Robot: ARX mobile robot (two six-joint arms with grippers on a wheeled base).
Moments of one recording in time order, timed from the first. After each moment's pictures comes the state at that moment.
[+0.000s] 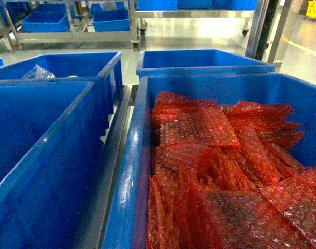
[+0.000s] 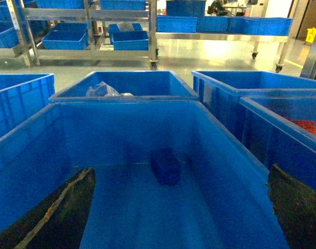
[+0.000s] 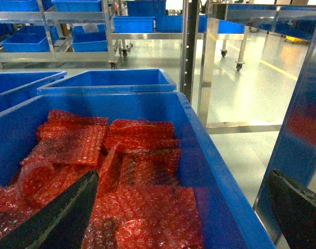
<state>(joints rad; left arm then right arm) 0.00 0.01 0.01 0.00 0.00 -0.01 0.00 0.01 0.01 0.00 0.00 0.00</state>
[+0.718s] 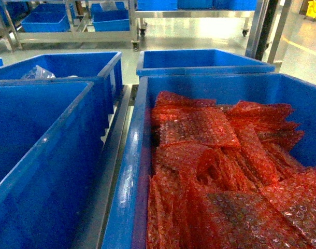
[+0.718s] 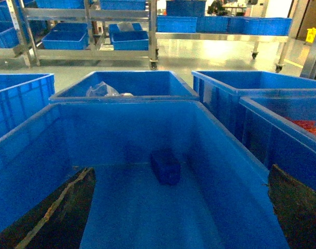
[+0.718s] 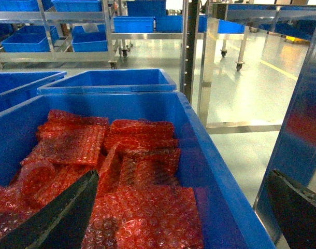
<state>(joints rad) 0.00 0.01 0.01 0.00 0.00 -0.01 0.00 0.01 0.01 -0.01 0.00 0.00</state>
